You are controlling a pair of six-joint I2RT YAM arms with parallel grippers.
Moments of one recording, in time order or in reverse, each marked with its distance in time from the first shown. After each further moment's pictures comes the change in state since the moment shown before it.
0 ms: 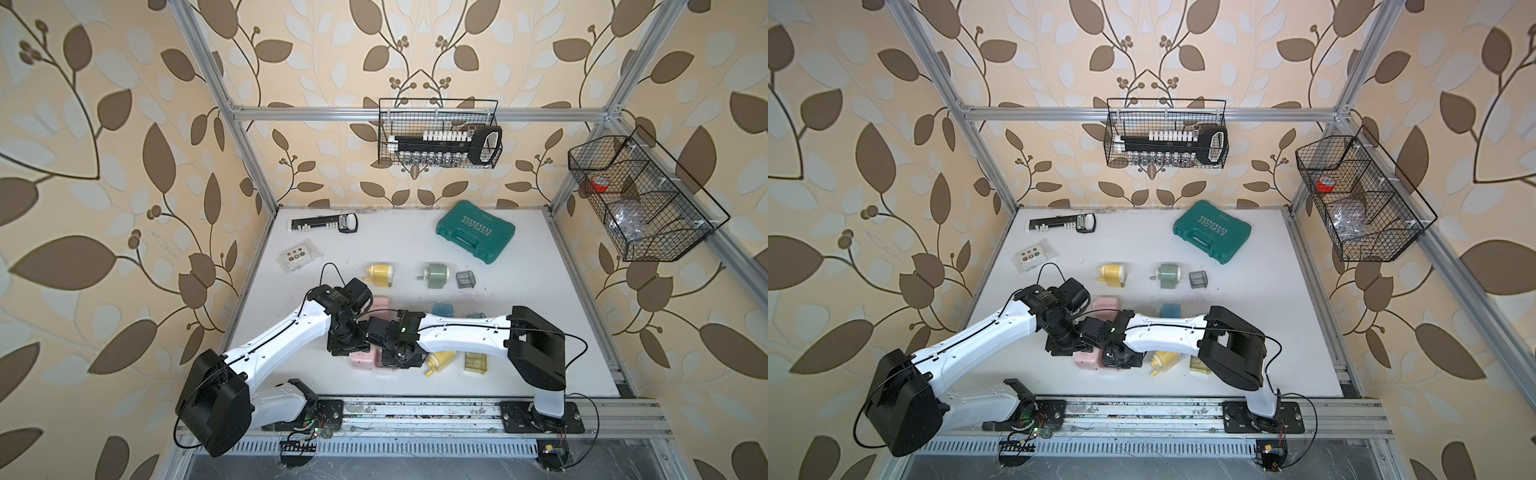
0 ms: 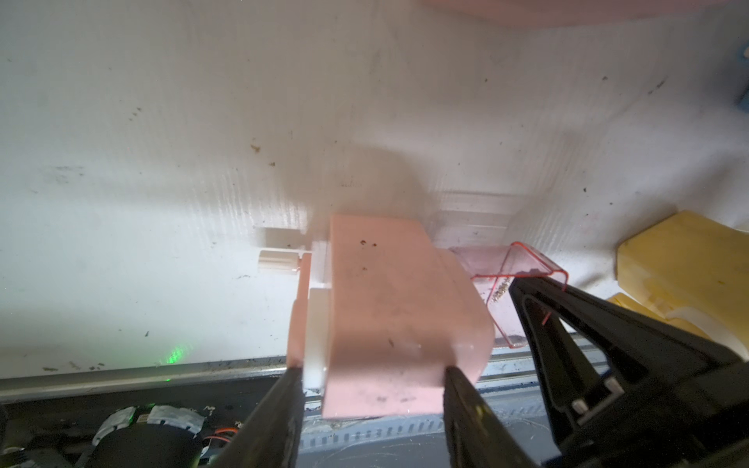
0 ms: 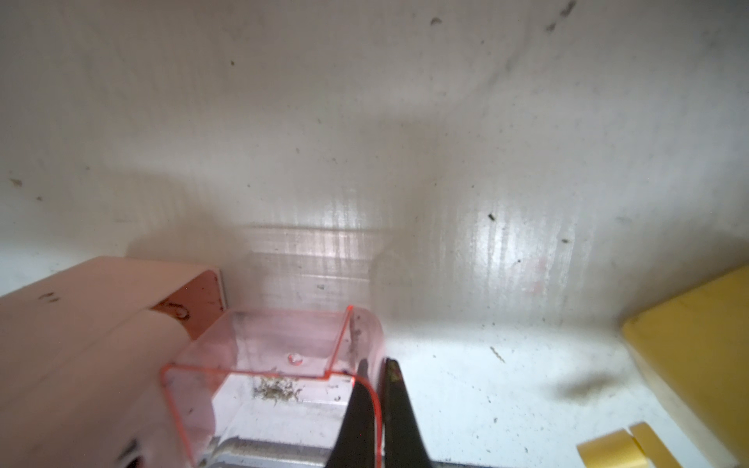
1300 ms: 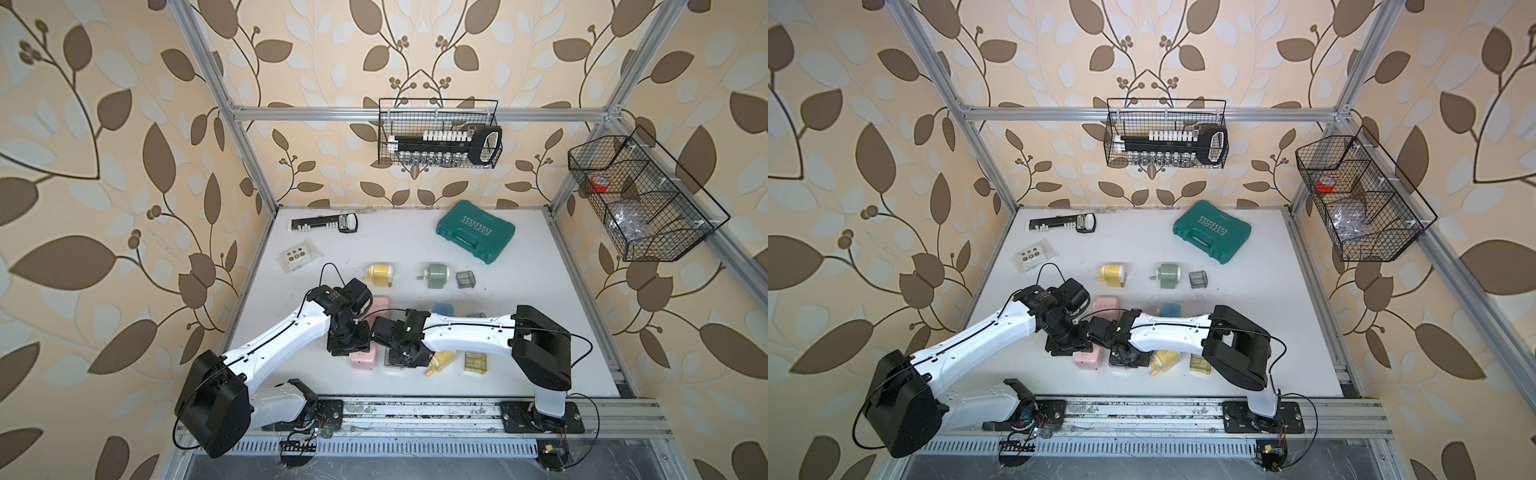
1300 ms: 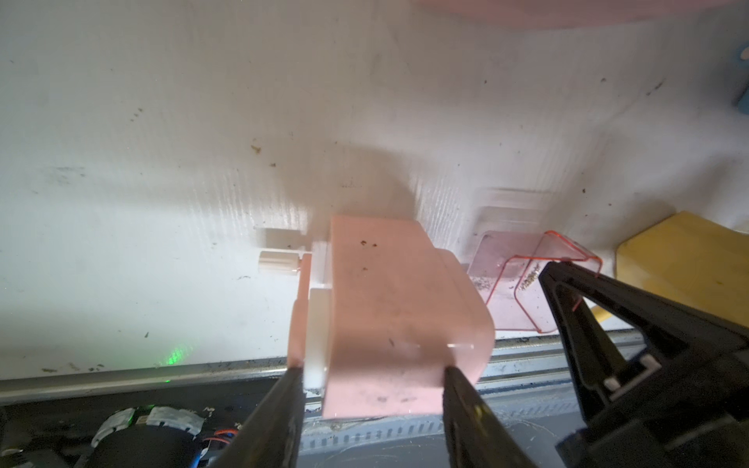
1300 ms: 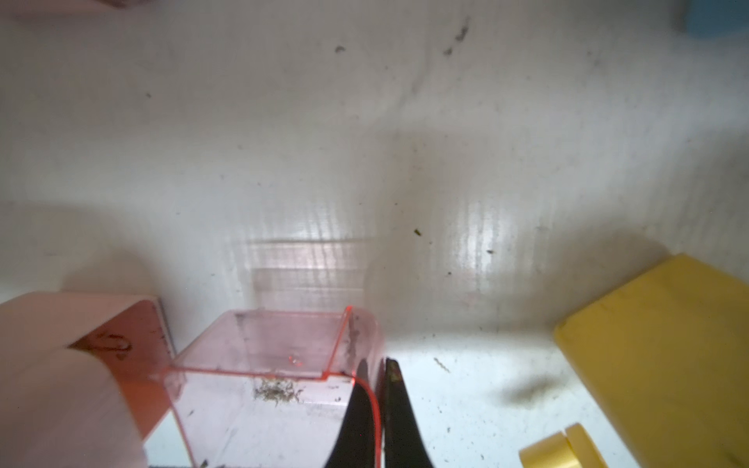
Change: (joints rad) left arm -0.001 -0.006 -0.003 0.002 -0.003 -0.003; right arm -0.015 -0.032 -0.045 -0.015 0.032 0.009
